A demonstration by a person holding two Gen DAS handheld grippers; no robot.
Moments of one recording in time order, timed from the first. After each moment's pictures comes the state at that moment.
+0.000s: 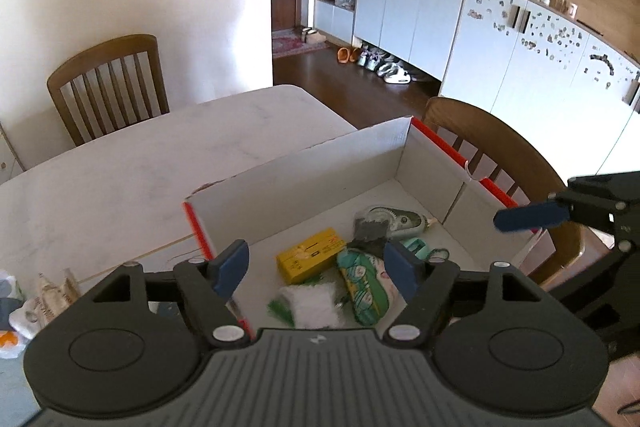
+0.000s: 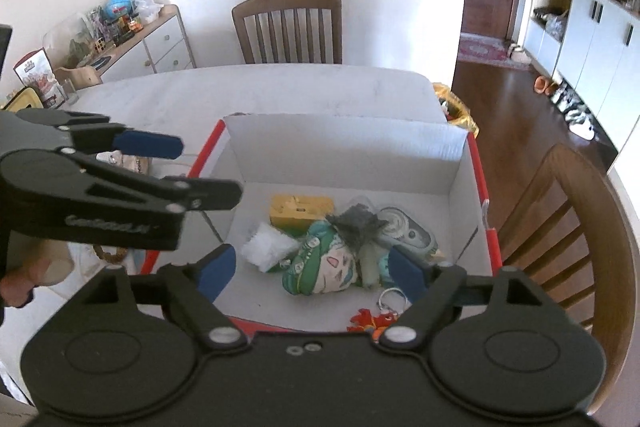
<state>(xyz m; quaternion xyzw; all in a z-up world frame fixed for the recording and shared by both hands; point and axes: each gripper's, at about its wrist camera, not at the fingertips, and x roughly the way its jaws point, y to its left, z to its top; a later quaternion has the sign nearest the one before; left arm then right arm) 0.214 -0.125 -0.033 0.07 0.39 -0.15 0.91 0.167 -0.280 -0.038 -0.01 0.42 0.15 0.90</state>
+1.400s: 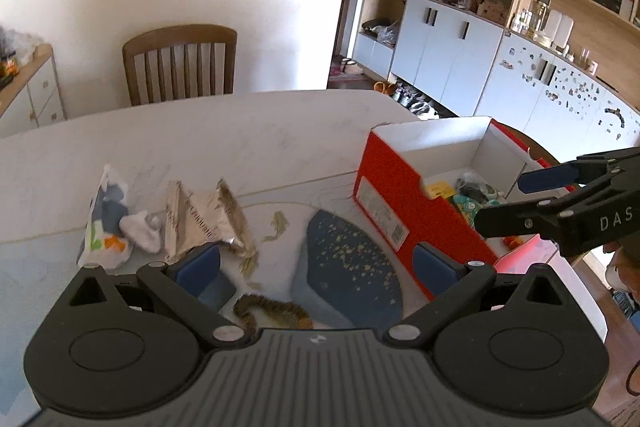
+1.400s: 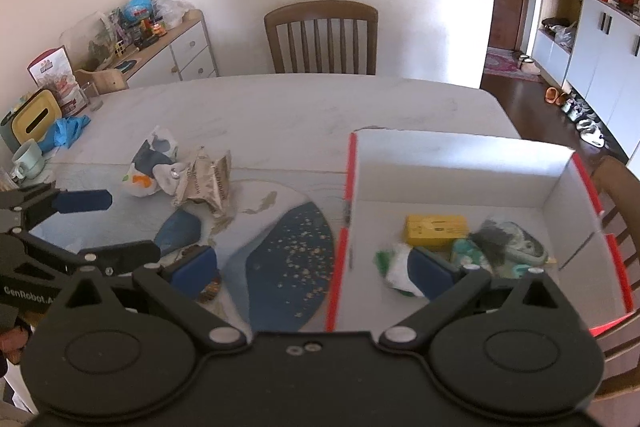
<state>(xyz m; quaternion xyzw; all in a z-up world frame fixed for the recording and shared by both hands) 0.125 0.075 -0.057 0.00 0.35 -0.12 0.93 0.156 -0.129 -0.045 0.00 0.40 0.14 0.90</state>
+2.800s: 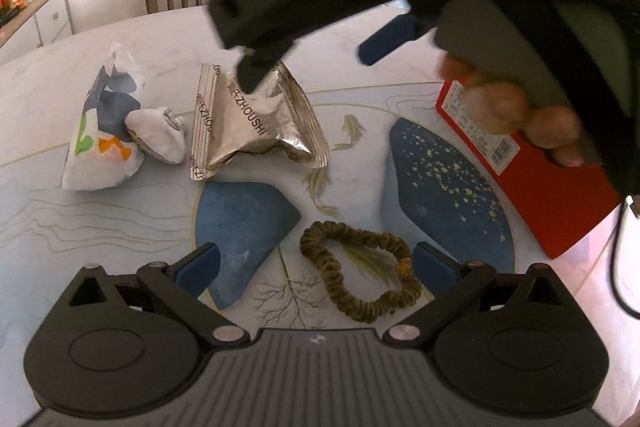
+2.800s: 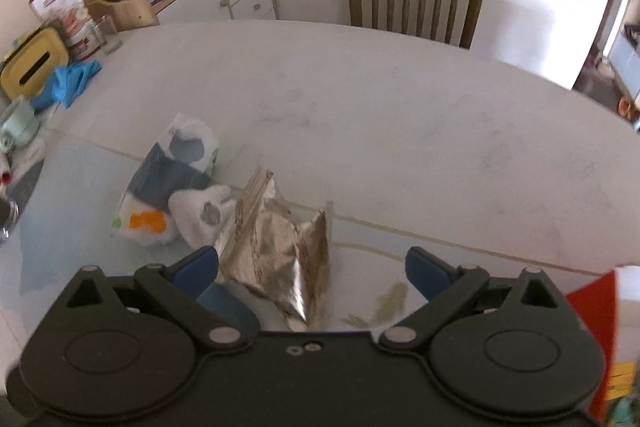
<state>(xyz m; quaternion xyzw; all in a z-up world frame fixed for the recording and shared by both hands) 0.171 0.118 -0.158 0.00 0.43 -0.08 0.90 0.313 0.024 -0.115 -0.05 0.48 0.22 0.85</state>
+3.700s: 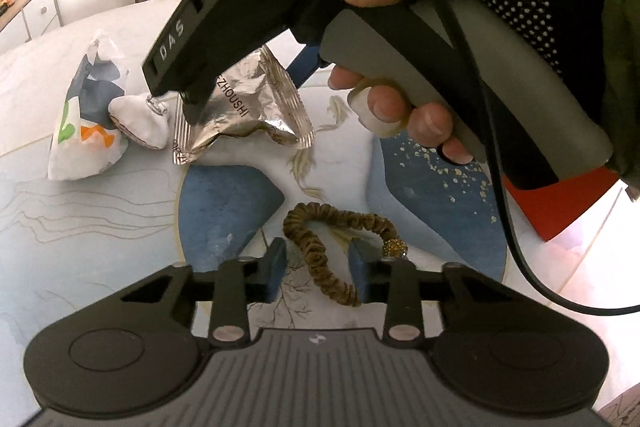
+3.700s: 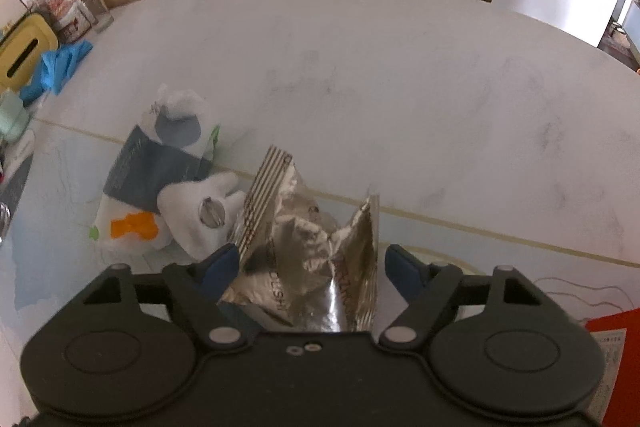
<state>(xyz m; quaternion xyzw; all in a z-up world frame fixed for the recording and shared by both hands) 0.168 0.111 -0.163 0.00 0.45 -0.09 0.89 0.332 0.047 -0.149 -0.05 0.53 0.23 0.82</state>
